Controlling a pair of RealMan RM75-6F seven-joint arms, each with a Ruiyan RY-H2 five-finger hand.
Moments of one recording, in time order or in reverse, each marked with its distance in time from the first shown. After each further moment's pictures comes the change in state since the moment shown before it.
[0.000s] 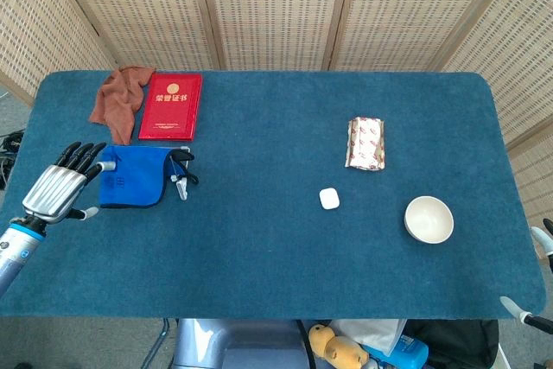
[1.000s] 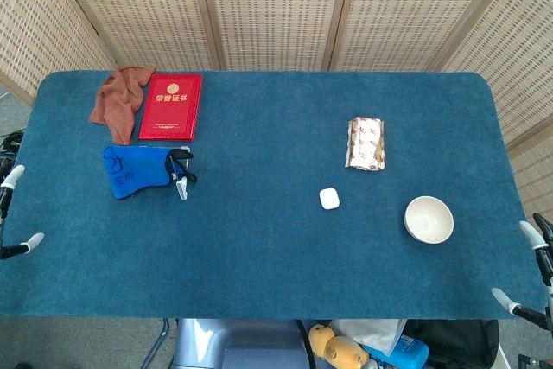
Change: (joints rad) left arm 0.317 0.124 -0.012 -0.432 -0.235 0.380 0.251; right arm 0.021 -0.072 0.029 0.002 0.022 -0.015 -0.145
